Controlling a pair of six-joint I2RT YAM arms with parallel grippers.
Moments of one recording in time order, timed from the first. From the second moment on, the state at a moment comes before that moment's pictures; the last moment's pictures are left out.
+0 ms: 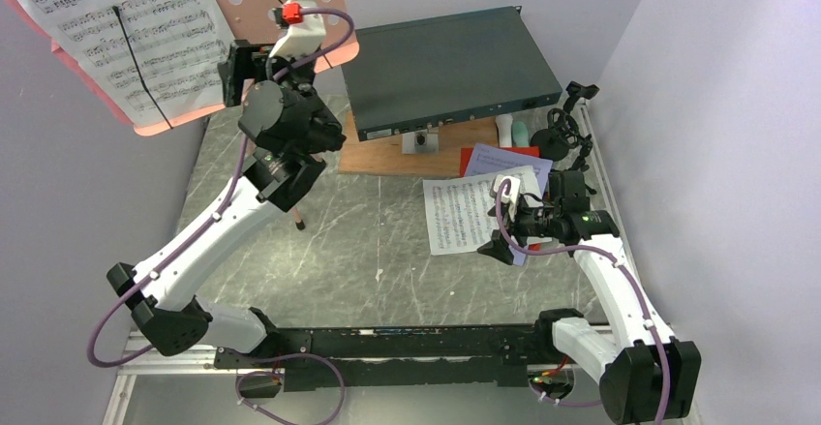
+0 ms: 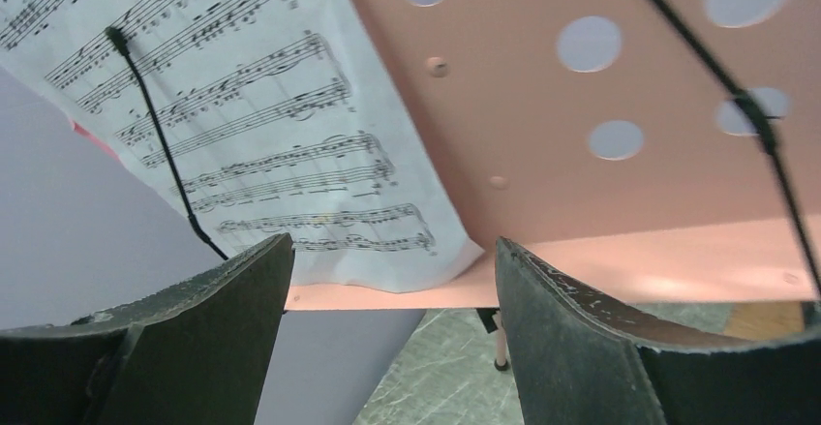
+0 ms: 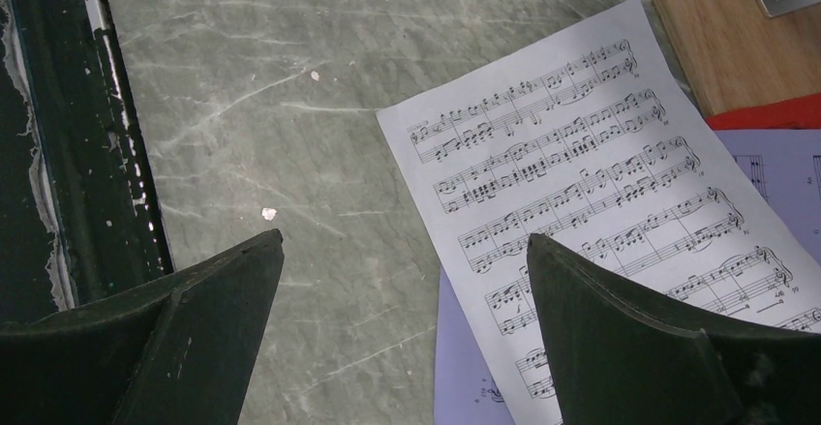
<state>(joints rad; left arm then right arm) -0.82 1.38 1.65 0.38 -1.41 1.01 0.08 0.97 0.75 -0.72 -0.91 -0.83</state>
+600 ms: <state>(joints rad) -0.67 1.40 1.69 -0.03 -1.40 0.65 0.08 0.98 0.75 -0.71 -0.90 -0.83</state>
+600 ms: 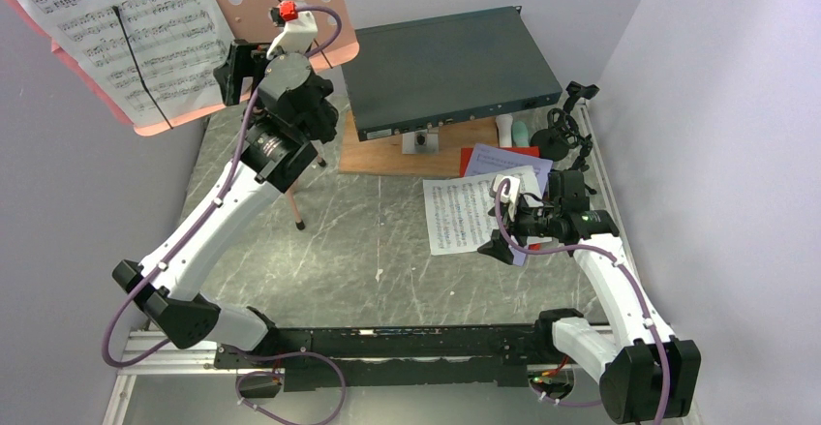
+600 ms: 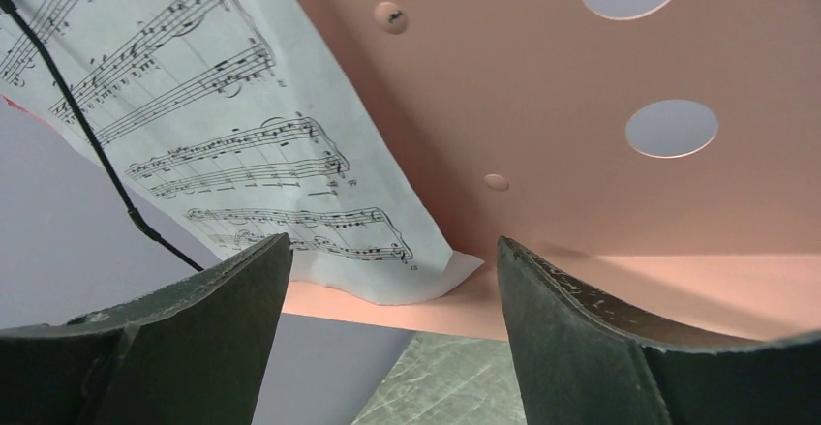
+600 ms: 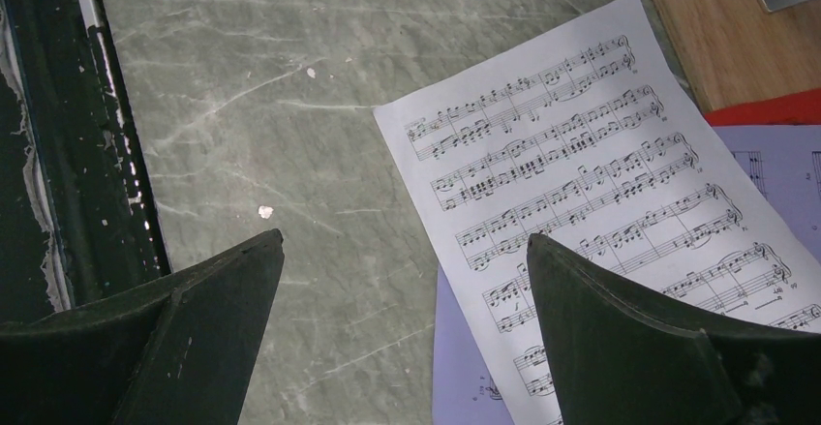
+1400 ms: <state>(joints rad) -0.64 1.32 1.74 -0.21 -1.35 0.51 0.08 0.98 0.75 -0.71 -0.89 -0.83</state>
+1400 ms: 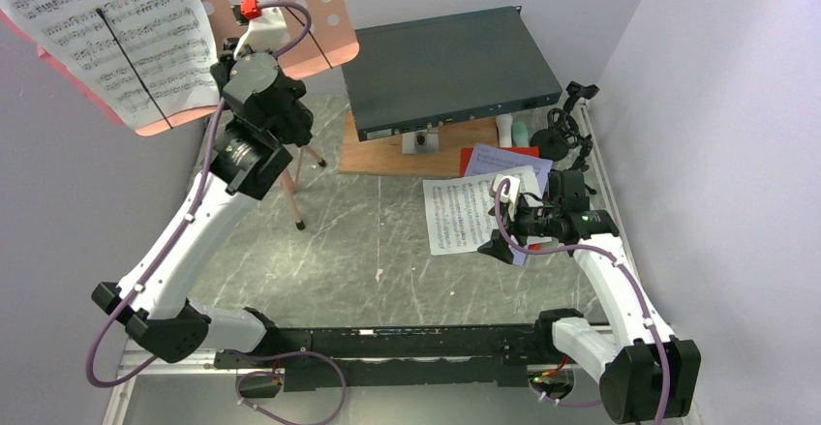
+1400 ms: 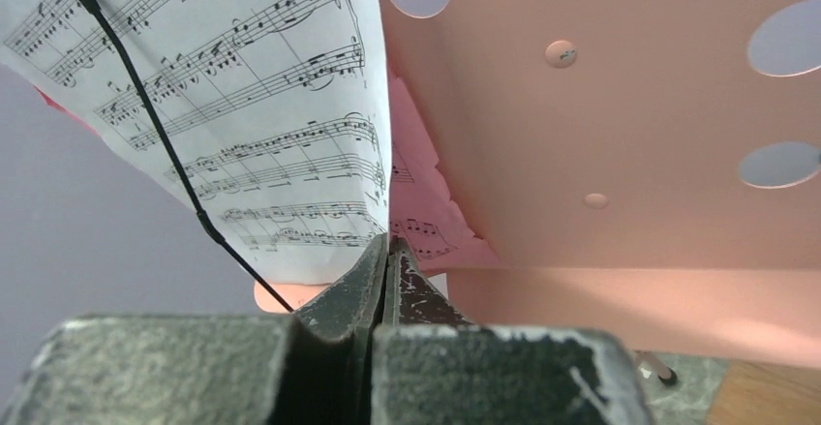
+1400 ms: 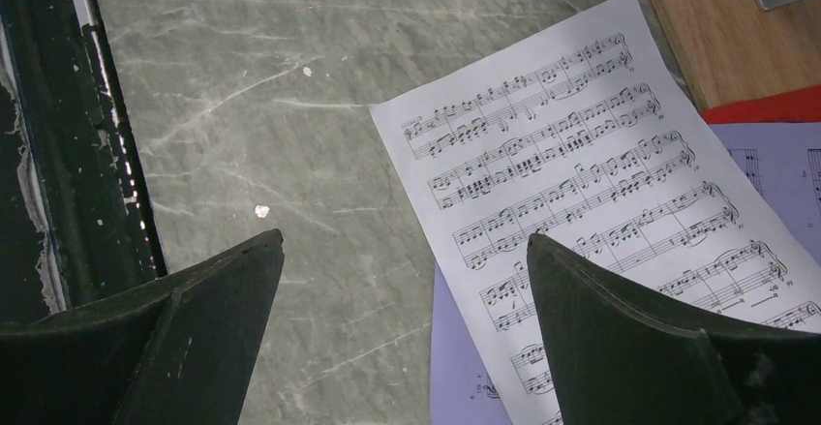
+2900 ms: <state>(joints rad) -0.64 1.14 1.70 -0.70 -0.57 0.00 0.08 0.98 0.74 -0.70 -0.87 -0.83</state>
